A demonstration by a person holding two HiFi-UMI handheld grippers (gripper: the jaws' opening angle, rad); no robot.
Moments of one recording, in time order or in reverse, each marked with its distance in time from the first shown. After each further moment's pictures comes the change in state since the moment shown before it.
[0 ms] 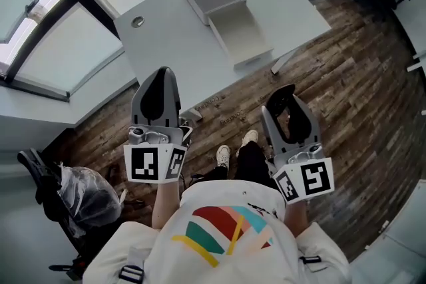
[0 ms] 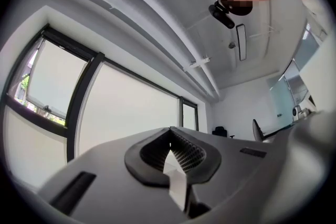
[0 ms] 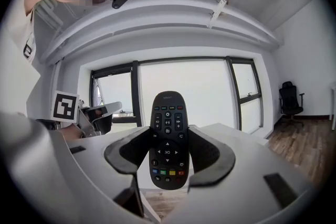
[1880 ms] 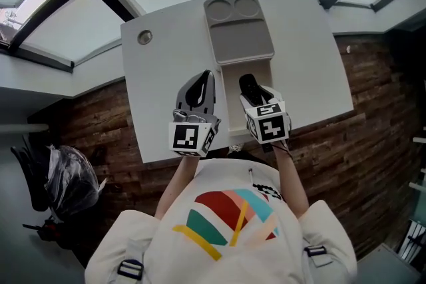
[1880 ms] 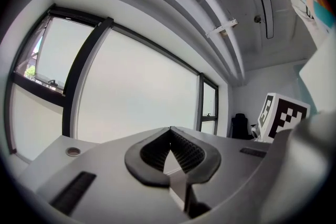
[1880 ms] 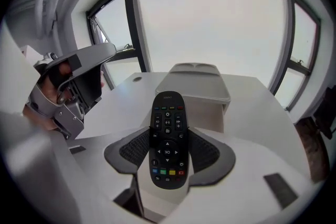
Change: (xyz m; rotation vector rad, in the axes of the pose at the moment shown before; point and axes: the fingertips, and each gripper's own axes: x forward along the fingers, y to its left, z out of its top) left arm 0.235 0.046 -0.194 -0.051 0.179 0.198; right arm 0.322 -0.128 -0.176 -0.176 0.783 0.276
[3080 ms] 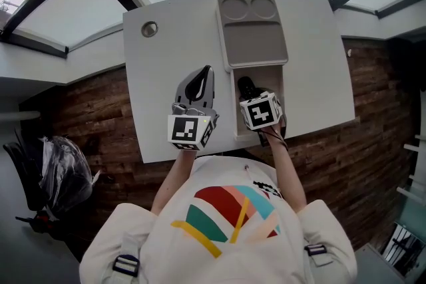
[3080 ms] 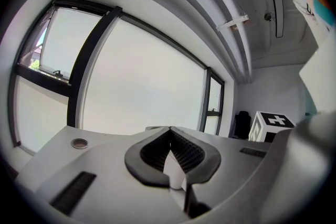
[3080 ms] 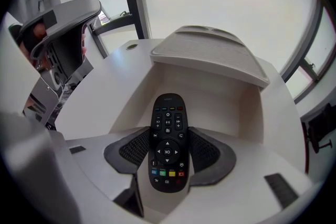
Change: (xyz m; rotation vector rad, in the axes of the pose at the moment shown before) left arm 0.013 0.056 -0.030 -0.056 0.077 0.037; right arm 0.076 0.010 -0.028 -0.077 0.292 -0.008
